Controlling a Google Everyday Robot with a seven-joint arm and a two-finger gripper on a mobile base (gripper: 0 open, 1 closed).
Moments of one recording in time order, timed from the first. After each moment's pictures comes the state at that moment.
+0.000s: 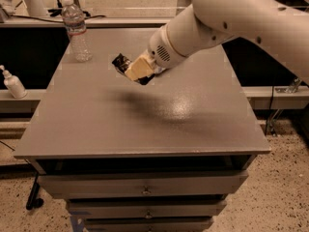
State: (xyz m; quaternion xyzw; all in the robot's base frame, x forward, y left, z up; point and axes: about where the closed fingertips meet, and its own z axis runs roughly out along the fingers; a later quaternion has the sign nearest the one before) arm 0.584 0.034 0.912 -0.47 0.79 0.20 0.34
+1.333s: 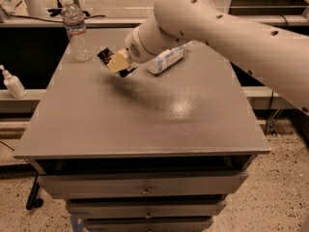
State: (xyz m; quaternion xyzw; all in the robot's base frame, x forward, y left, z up) arm 0.653 0.096 0.886 -0.44 0.80 0.20 0.36
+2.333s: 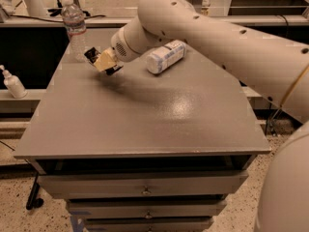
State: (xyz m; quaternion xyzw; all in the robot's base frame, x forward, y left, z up) arm 0.673 0.138 0.878 -0.45 0.78 0.22 0.36
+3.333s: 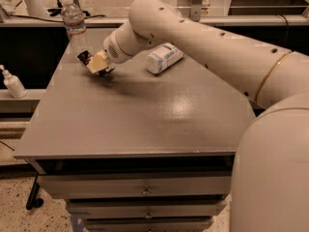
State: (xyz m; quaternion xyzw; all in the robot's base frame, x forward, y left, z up) arm 0.690 0.169 0.859 -0.46 0.78 0.24 0.36
